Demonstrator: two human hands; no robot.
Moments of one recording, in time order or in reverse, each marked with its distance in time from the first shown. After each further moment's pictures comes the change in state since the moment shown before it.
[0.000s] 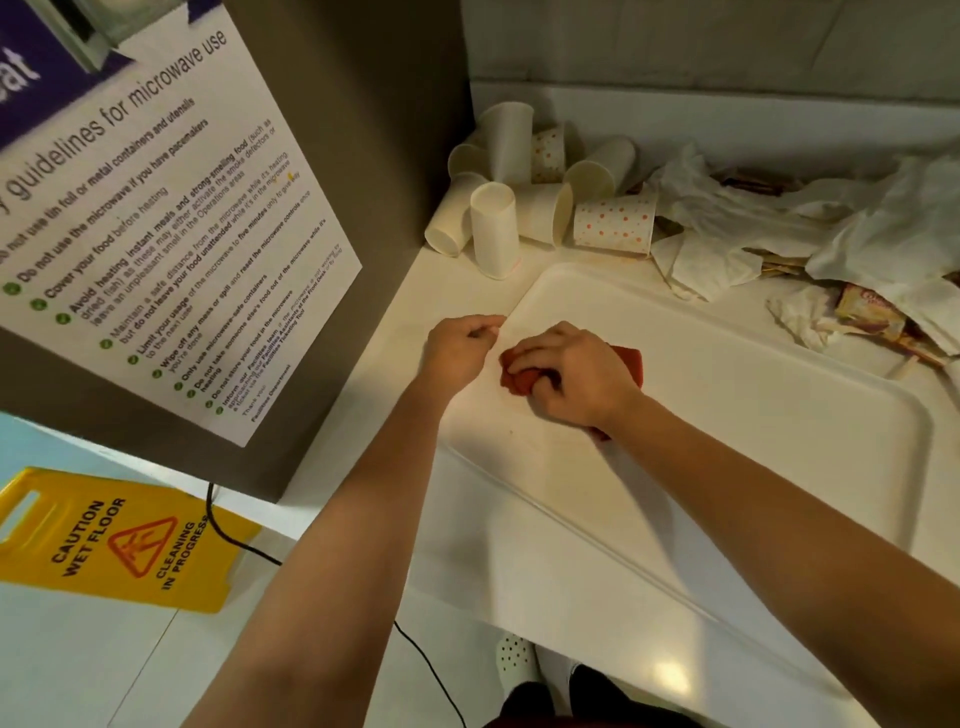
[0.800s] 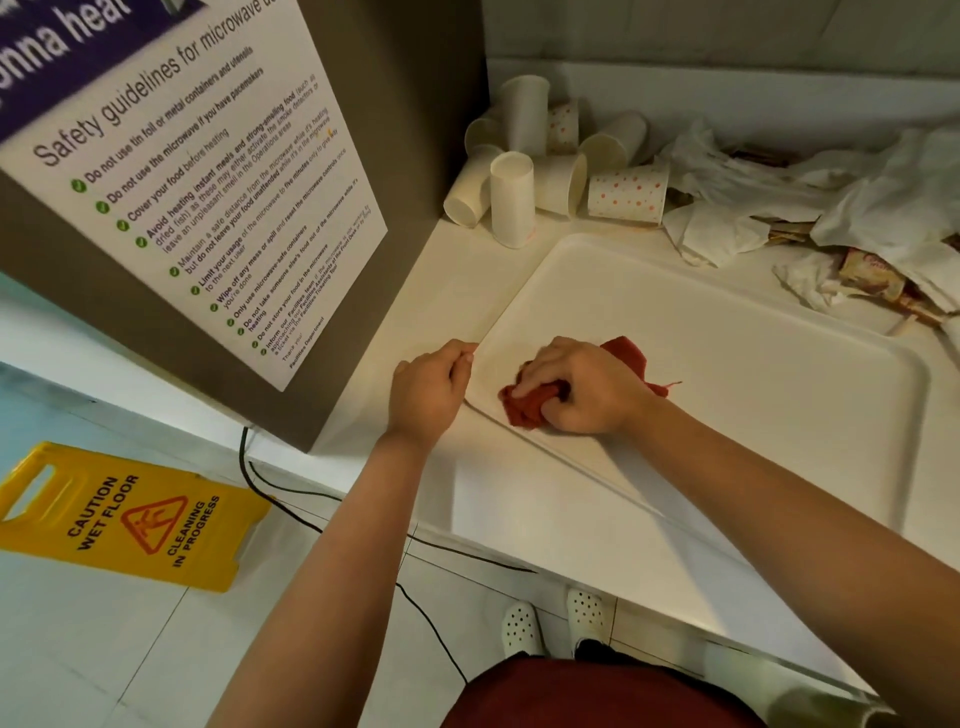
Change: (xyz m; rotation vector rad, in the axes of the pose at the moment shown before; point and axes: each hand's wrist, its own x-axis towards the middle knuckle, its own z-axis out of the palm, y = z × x) left_hand -0.091 -0.051 -0.027 0.412 0.222 0.339; right_hand -0.044 -0.045 0.008 0.195 -0.073 -0.011
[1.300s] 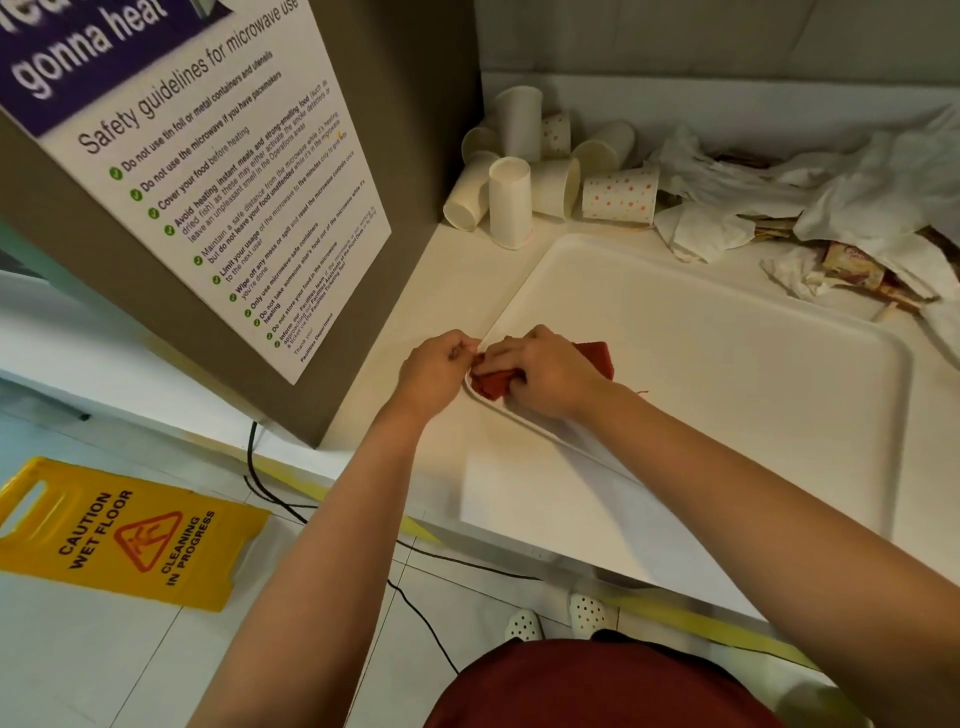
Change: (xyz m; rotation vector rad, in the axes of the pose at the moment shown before) left_hand 0.015 -0.005 -0.009 -0.280 -0.251 -0.319; right_hand 0.031 -0.026 0.022 -0.152 -0.166 0.125
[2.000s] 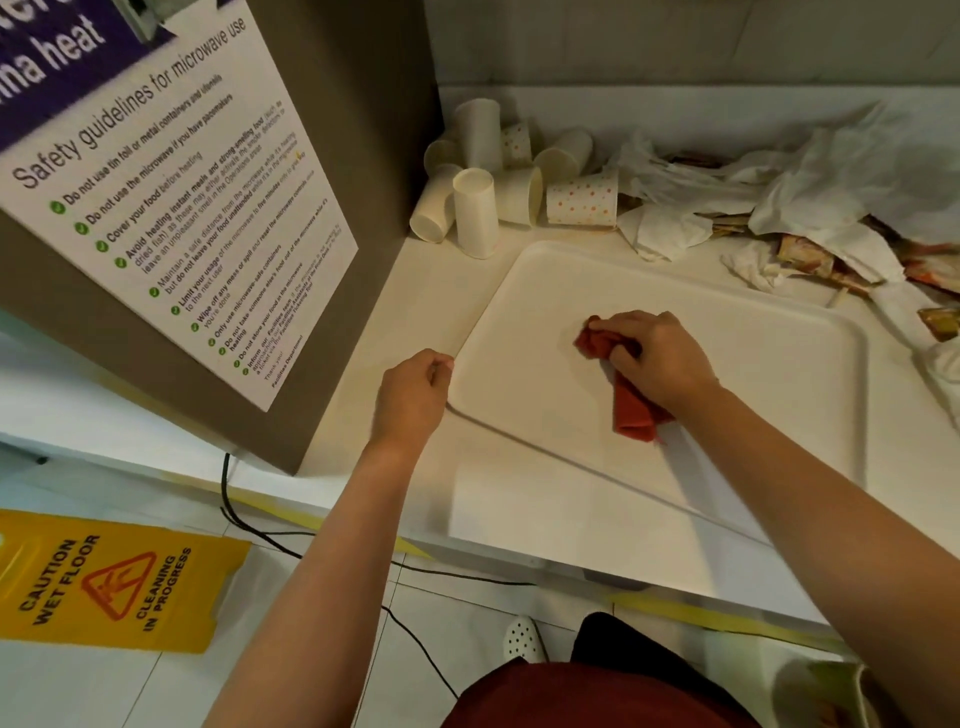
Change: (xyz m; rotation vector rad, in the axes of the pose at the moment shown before) left_hand -0.016 0.006 -0.002 0.095 0.159 0.062; right_hand -0.067 0.089 -0.031 0.016 0.415 0.333
